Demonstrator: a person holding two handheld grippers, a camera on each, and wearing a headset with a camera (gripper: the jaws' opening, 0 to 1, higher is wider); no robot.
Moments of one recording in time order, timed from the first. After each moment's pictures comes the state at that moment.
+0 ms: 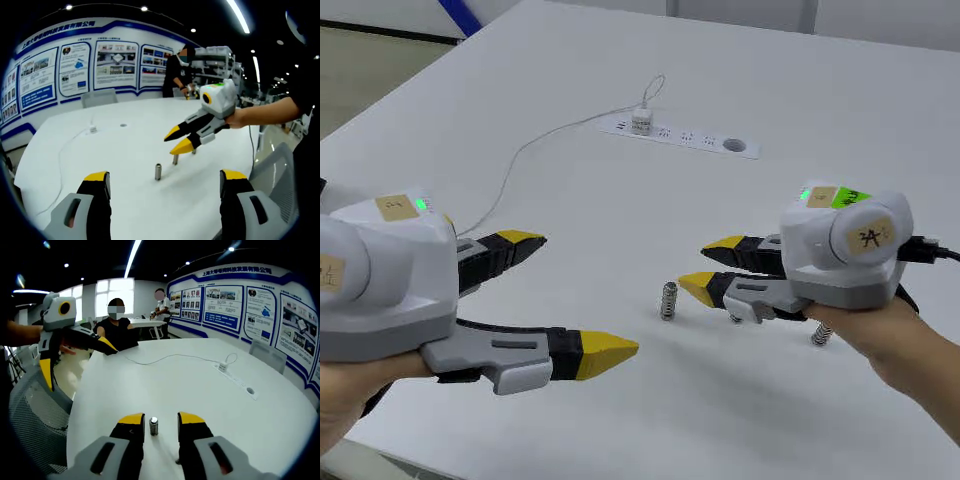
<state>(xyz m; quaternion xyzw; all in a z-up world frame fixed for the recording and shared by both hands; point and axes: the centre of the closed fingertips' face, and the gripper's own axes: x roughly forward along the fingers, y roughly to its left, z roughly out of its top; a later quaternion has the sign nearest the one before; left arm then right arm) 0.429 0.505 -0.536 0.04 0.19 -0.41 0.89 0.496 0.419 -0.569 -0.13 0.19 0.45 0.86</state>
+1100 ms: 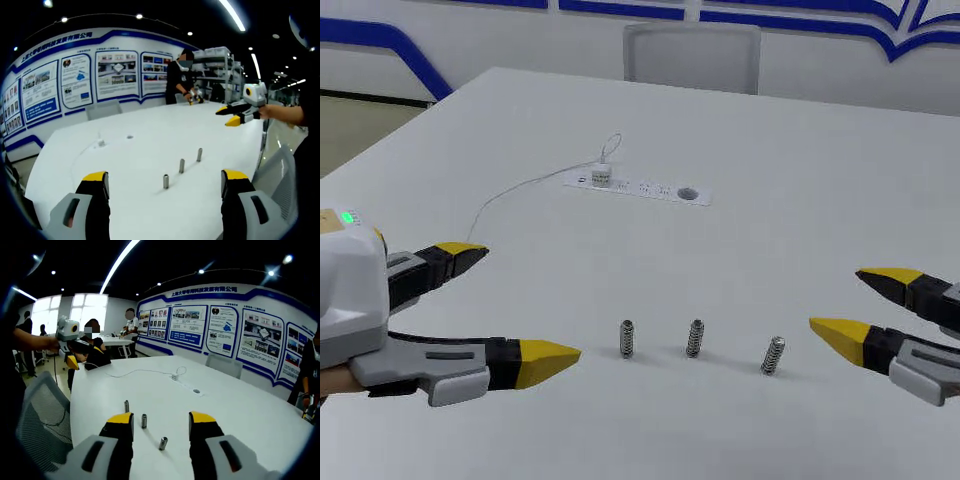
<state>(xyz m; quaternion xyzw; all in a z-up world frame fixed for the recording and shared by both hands) 0.433 0.520 -0.497 0.07 0.16 -0.40 0.90 0.426 0.263 -0.492 -0.12 0.11 0.33 0.93</state>
